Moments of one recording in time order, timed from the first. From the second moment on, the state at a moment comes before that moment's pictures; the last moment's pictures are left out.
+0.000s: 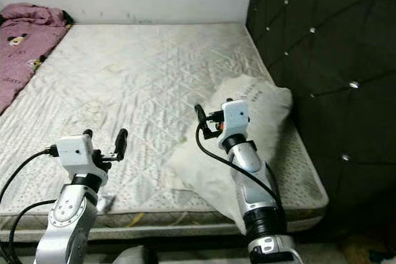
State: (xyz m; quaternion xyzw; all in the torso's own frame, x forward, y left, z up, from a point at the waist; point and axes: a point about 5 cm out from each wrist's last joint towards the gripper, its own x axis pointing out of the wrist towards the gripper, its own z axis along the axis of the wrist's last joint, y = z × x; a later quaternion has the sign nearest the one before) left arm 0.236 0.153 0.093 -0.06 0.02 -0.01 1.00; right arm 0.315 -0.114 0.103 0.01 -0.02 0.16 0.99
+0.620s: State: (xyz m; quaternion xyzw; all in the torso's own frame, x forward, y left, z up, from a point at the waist) left arm 0.233 0.167 0.094 -0.05 0.01 0.02 1.00; right arm 0.317 -0.097 0.108 0.01 -0.02 0.19 0.98
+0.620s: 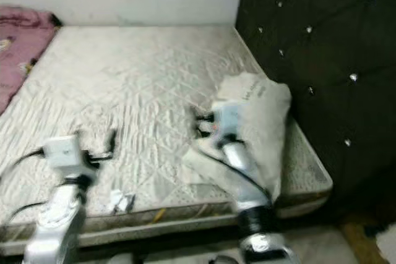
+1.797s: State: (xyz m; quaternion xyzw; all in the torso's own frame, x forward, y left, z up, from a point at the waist) left arm 0.229 0.166 0.093 -0.04 0.03 0.06 1.00; right arm 0.318 -0.107 0.103 0.01 0.00 0.18 0.98
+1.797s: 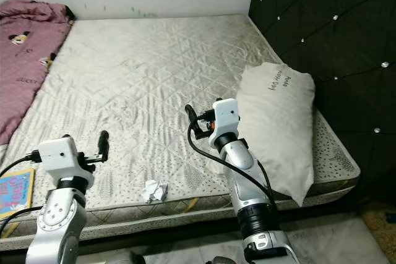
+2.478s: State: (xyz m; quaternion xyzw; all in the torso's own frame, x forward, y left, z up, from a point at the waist) left arm 0.232 0.171 0.097 -0.06 0.01 0.07 1.00; right arm 0.320 -0.108 0.104 0.02 0.00 0.16 0.99
